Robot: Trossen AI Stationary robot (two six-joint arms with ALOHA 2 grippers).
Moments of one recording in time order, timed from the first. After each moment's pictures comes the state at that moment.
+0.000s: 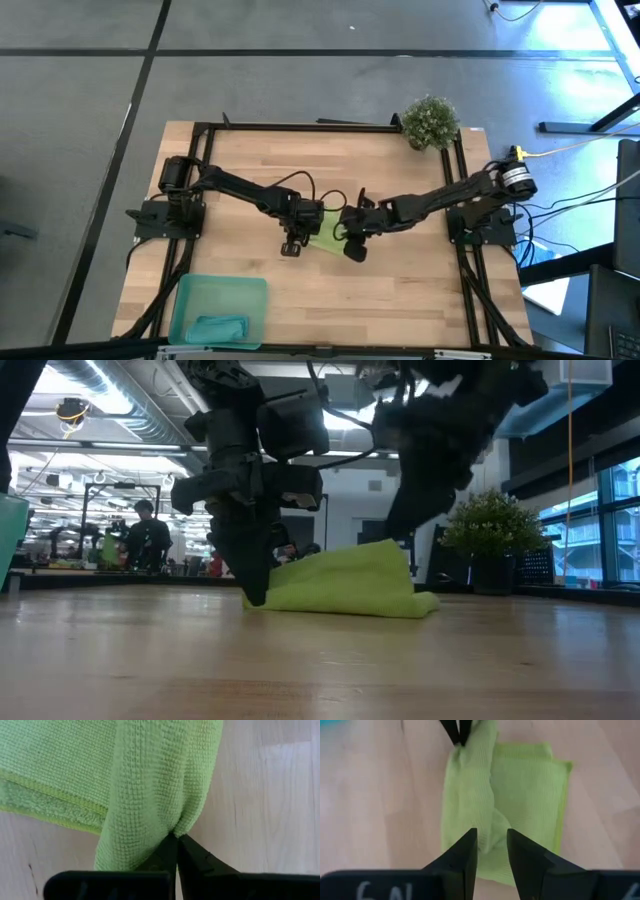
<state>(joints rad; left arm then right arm) -0.02 1.91 1.14 -0.52 0.14 0.06 0.17 1.65 0.98 -0.30 0.14 0.45</state>
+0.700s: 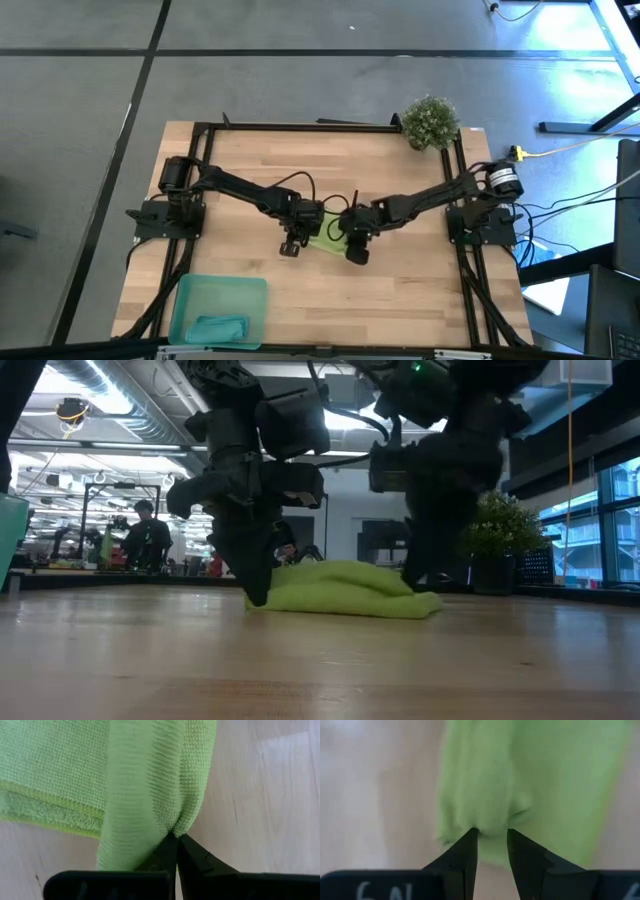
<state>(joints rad) -0.03 1.91 1.14 -0.51 0.14 0.14 0.13 1.75 0.98 -0.30 -0.06 0.40</state>
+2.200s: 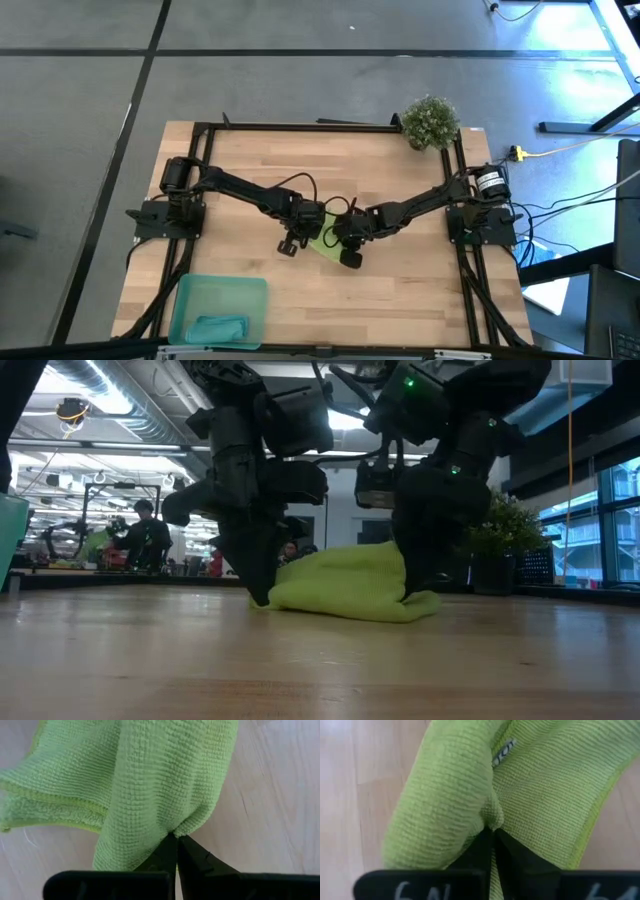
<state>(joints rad) -0.04 1.90 1.16 -0.54 0.09 0.30 0.16 1.86 0.98 -0.18 0.01 0.38</state>
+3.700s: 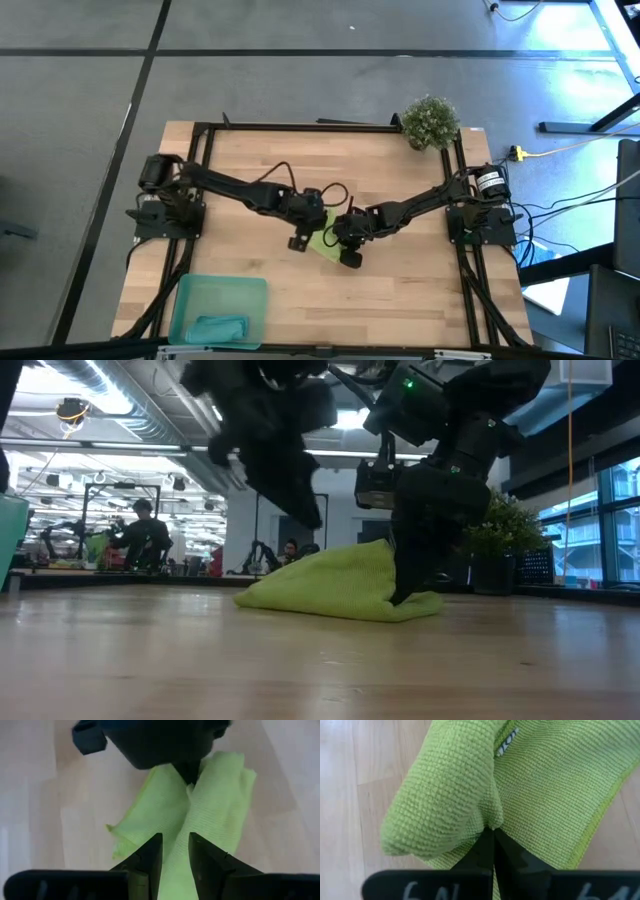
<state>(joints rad) -0.07 1.74 1.16 -0.40 -0.05 0.20 0.16 1.86 0.98 -0.18 0.00 0.38</state>
